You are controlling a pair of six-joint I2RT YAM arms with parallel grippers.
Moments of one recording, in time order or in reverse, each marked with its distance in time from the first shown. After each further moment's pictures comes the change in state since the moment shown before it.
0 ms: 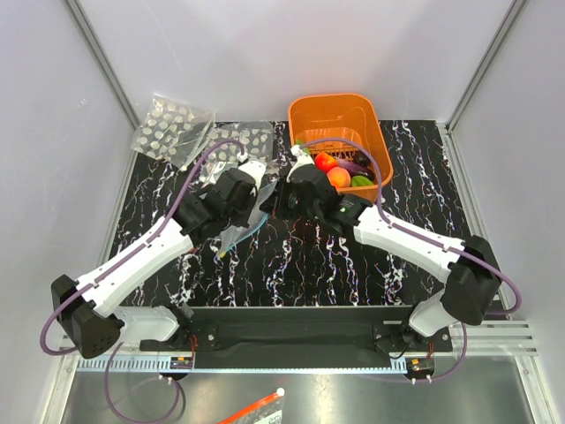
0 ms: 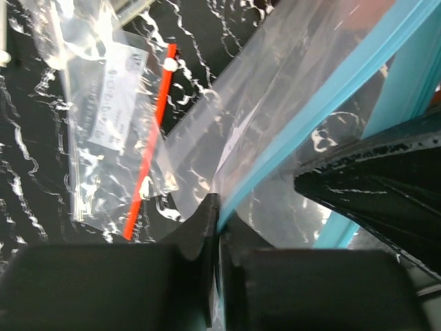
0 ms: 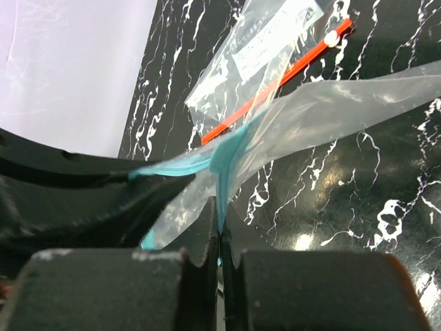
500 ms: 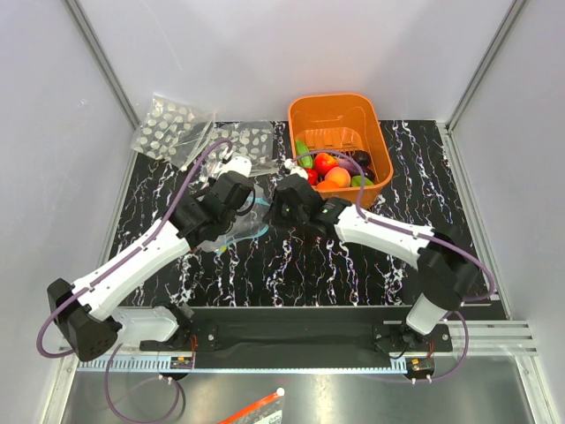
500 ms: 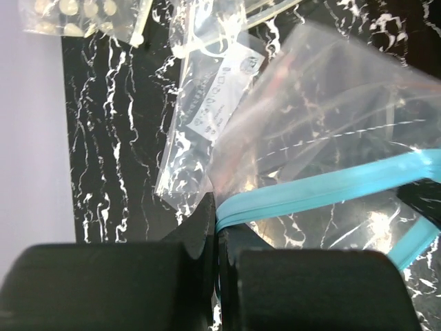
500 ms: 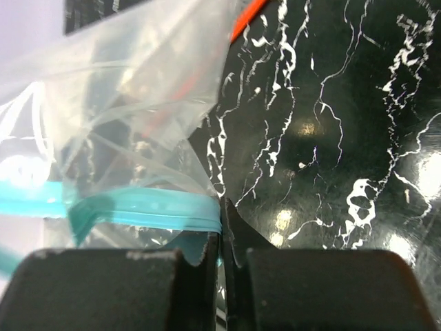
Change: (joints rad) left arm -0.001 -0.030 -0.002 -0.045 -0.350 -0.026; right arm 0.000 0.125 -0.025 -0.027 0.050 0.042
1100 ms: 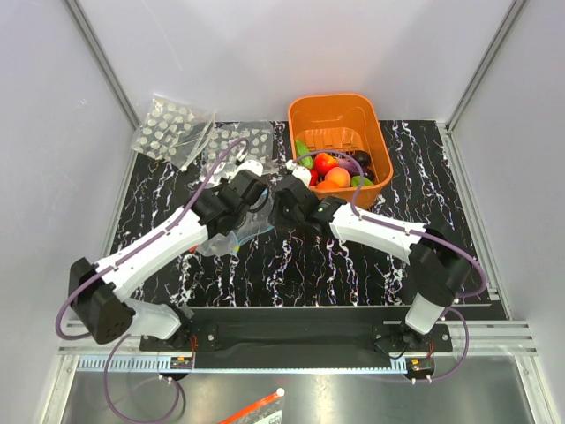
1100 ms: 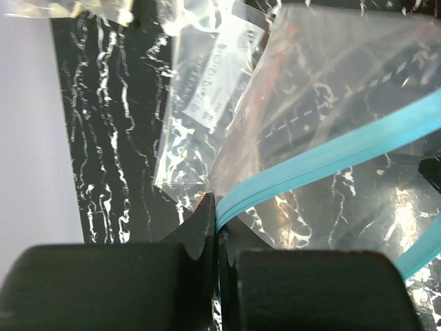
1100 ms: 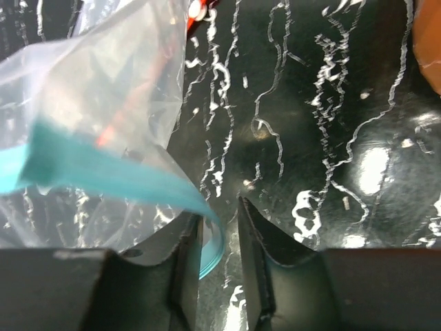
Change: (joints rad) left arm 0.000 0.129 0.021 -0.031 0.007 -0.008; right arm -0.001 0.063 0.026 -0.057 0.137 -0.027
